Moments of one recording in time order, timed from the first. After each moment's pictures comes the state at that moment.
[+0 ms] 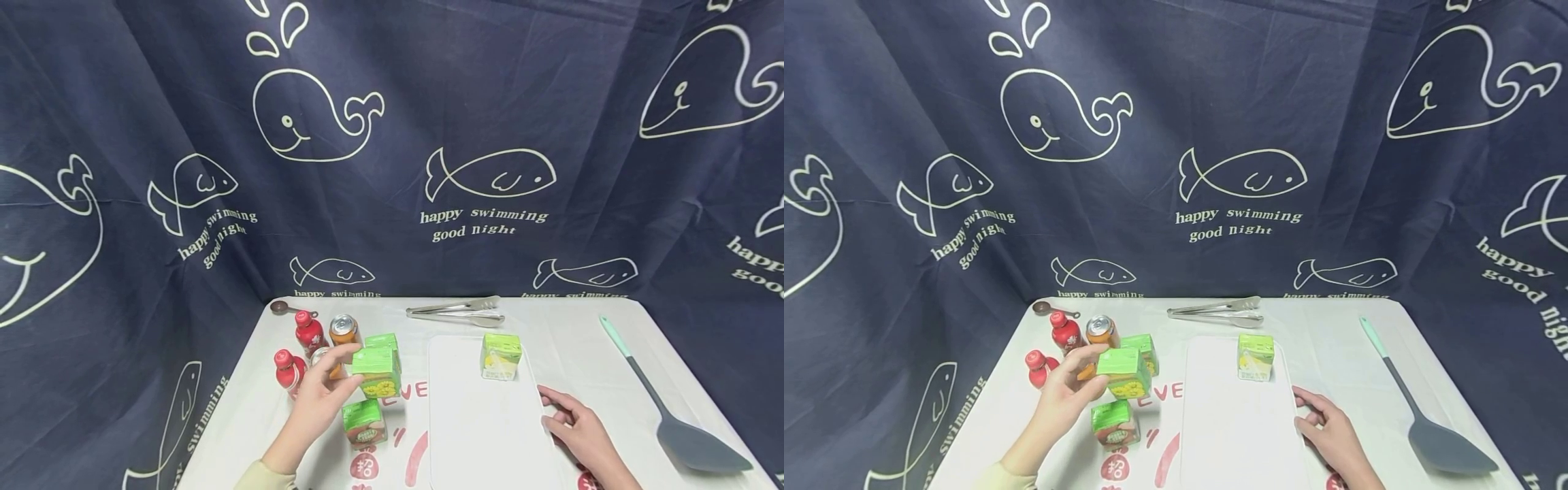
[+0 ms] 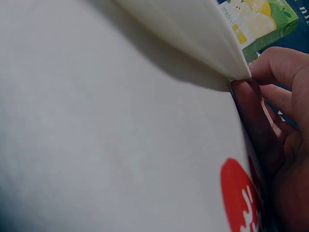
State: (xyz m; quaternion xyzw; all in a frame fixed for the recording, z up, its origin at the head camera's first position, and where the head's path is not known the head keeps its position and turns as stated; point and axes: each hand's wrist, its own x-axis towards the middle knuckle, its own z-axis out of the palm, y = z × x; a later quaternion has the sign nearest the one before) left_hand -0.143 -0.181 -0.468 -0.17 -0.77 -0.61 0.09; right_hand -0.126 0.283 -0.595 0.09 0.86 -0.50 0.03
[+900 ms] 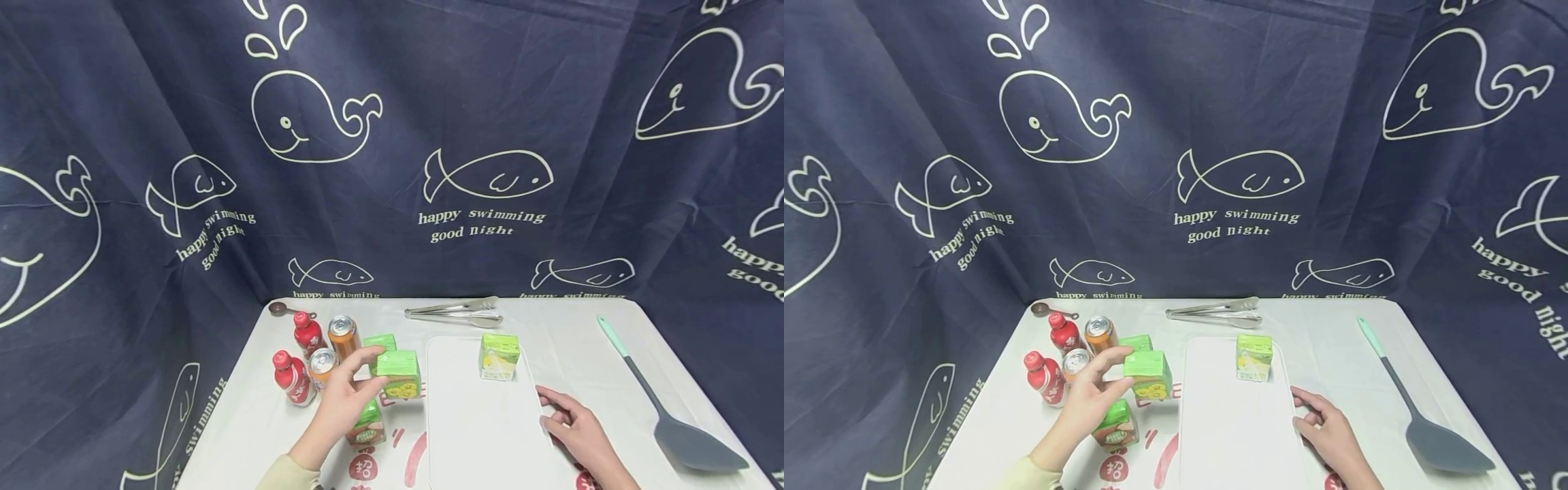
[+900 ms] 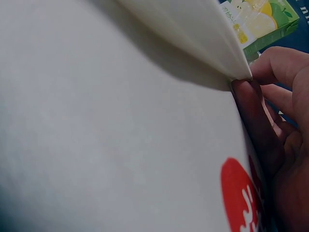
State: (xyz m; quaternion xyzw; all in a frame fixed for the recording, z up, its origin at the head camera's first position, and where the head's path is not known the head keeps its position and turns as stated) left_hand -0.152 -0.145 -0.482 -0.17 -0.75 -0.64 0.04; right_hand -0.128 0.284 -0.596 0.10 0.86 -0.49 0.04
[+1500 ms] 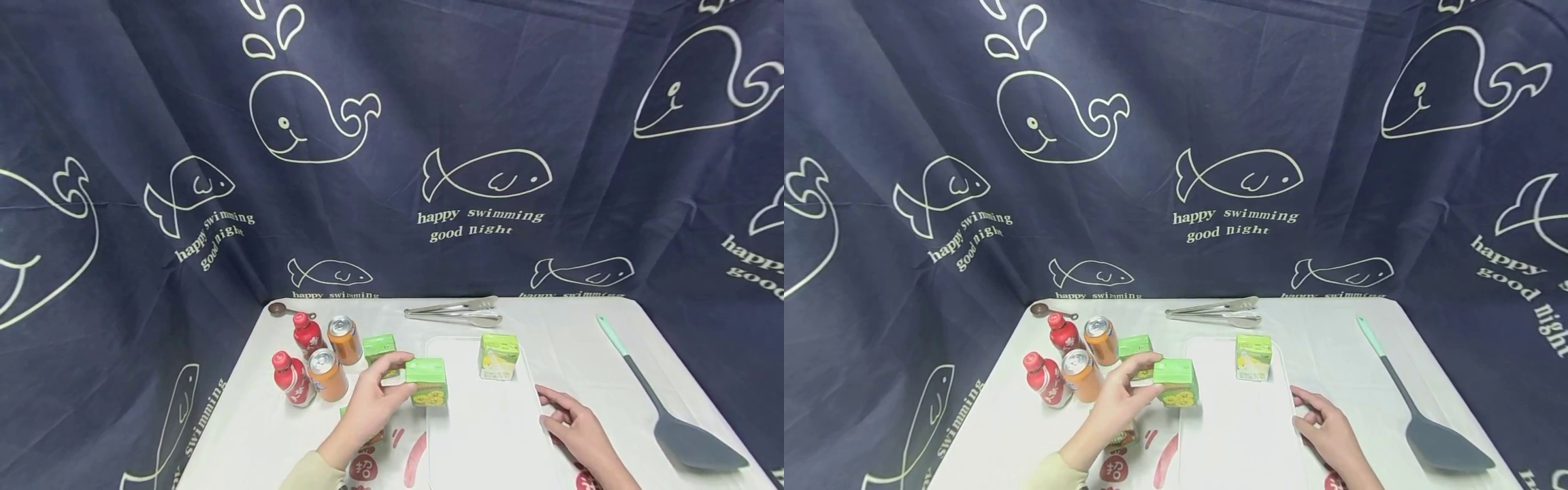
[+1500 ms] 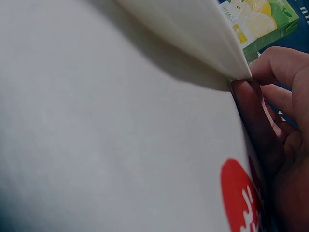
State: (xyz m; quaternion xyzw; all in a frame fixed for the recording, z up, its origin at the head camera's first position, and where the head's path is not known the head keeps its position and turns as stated) left_hand -0.154 -0.104 -0.498 -0.18 -0.72 -0.66 -0.02; right_hand -0.128 0.284 -0.597 0.10 0.87 -0.49 0.03
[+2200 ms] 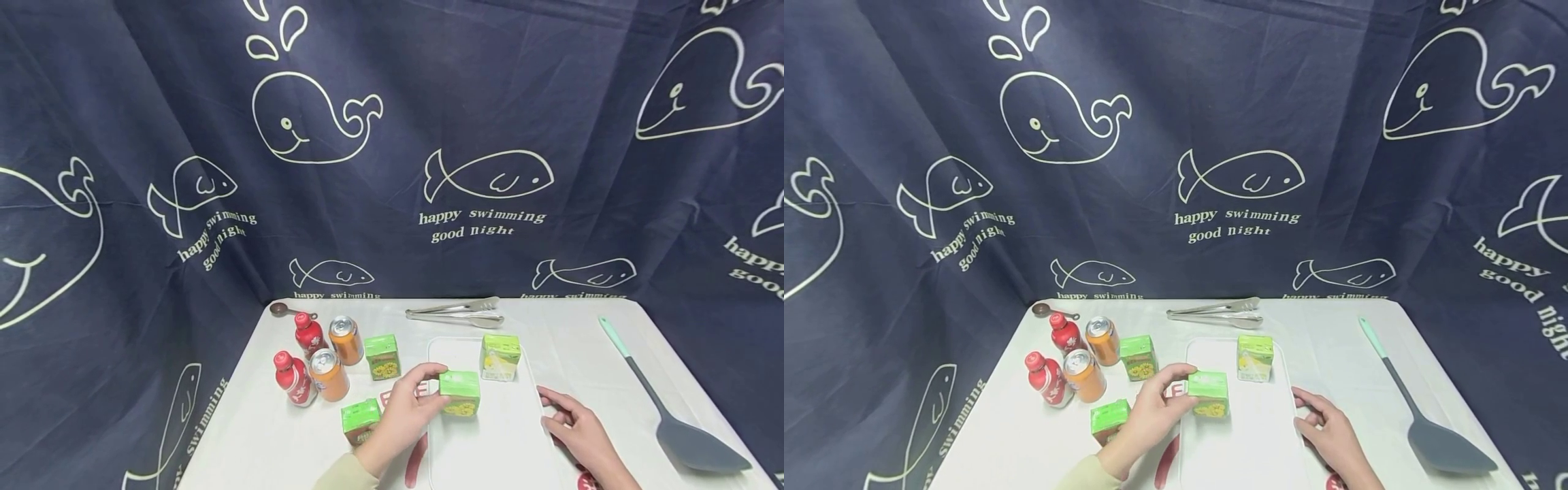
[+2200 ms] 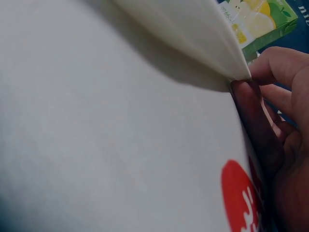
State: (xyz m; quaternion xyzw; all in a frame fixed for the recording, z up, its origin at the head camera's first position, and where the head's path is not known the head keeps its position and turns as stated) left_hand -0.148 -0.052 -0.515 -0.17 -0.71 -0.68 -0.06; right_hand -0.126 0.284 -0.595 0.09 0.86 -0.50 0.03
